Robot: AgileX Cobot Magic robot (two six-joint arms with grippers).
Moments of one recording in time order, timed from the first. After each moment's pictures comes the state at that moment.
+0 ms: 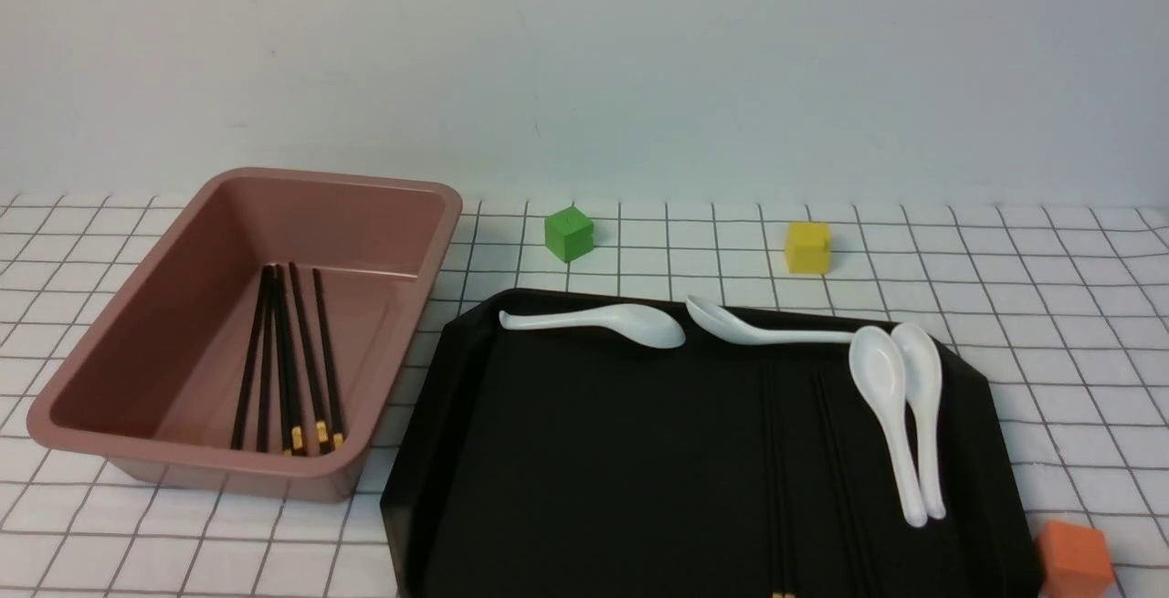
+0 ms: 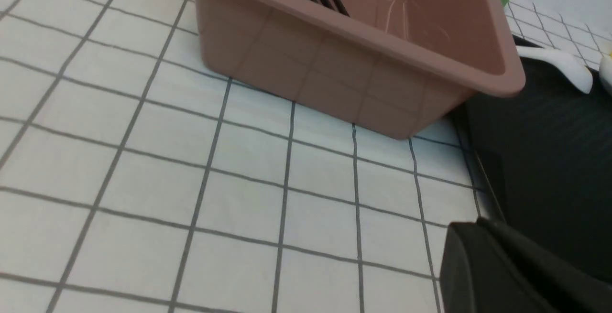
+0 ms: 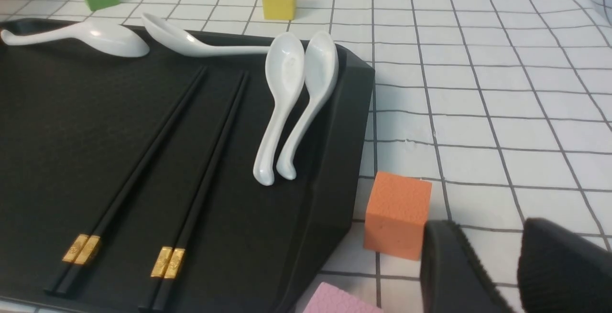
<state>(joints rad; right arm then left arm) 0.06 -0.01 0.02 -0.02 0.37 0.09 -0.15 -0.01 0.03 0.01 0.40 -0.42</state>
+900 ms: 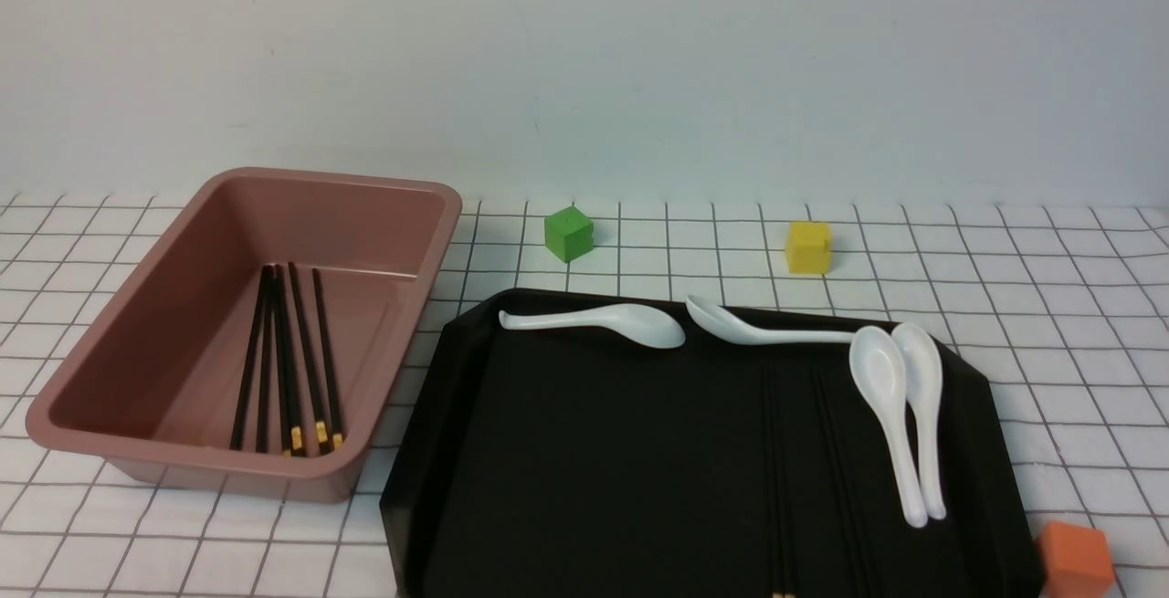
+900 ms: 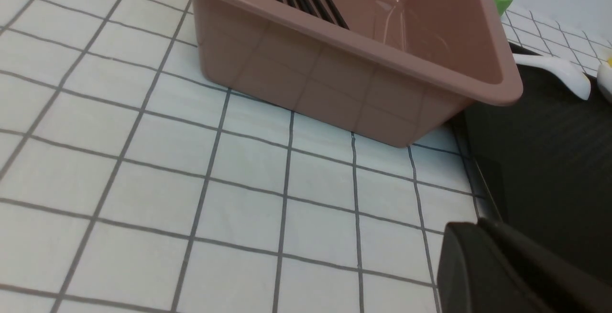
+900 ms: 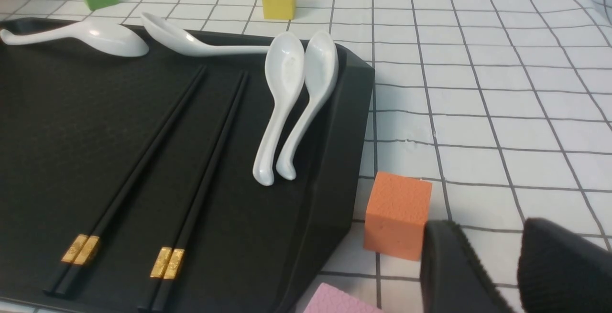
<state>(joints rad) 0.06 -0.01 0.02 -0.02 0.37 0.09 -0.15 -0.01 0.03 0.02 0.39 -0.42</state>
